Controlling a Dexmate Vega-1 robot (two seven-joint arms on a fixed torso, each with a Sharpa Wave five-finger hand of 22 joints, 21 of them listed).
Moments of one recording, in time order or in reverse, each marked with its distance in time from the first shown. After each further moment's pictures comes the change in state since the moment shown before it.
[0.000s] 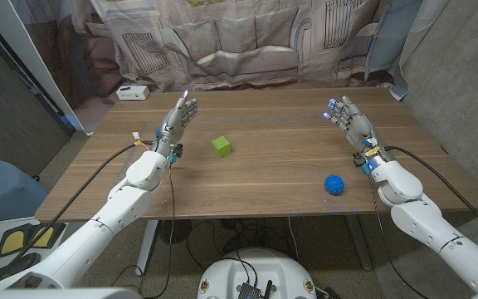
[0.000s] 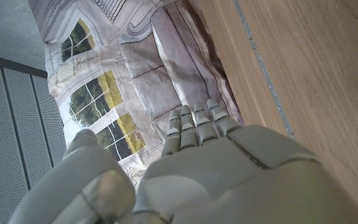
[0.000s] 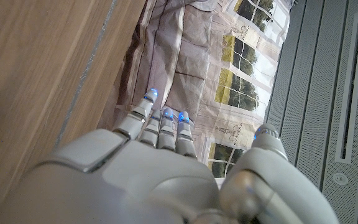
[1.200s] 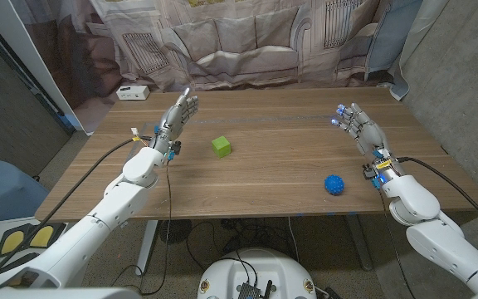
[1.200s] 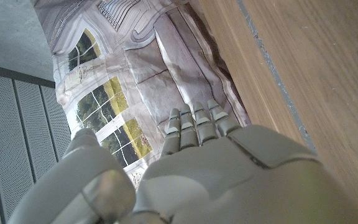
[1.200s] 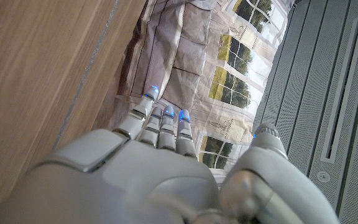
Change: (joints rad) left arm -0.022 0.019 0.004 0.008 0.012 -0.002 -0.035; left_hand 0.005 0.005 0.003 -0.012 -0.005 0.023 0.002 0.001 0.000 0.011 0.000 0.000 0.000 0.009 0.002 -0.005 0.000 0.006 0.001 -0.008 0.000; right arm -0.216 -0.040 0.111 -0.183 -0.062 0.013 -0.106; right_hand 0.013 -0.002 0.004 -0.004 0.000 0.025 0.011 0.000 0.000 0.025 0.000 0.000 0.000 0.030 -0.005 0.000 0.000 0.030 -0.006 0.000 0.000
